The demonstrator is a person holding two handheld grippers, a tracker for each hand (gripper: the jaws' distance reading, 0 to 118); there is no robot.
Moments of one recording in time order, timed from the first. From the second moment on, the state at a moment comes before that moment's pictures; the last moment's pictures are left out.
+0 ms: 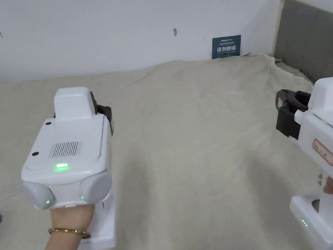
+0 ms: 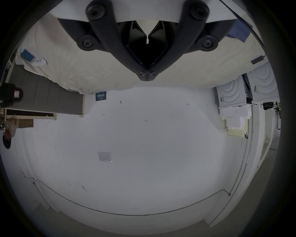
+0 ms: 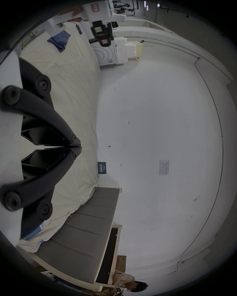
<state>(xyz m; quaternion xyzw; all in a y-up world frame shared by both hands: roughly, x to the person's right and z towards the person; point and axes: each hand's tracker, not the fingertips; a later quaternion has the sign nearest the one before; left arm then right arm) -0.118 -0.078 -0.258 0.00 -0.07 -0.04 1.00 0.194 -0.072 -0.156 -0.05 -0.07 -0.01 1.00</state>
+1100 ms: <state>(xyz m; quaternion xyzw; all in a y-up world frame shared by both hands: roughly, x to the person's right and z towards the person) -0.120 -0.151 -0.227 -0.08 -0.07 0.00 0.99 0.187 -0.124 -0.141 -0.09 -0.06 -0.02 0.99</state>
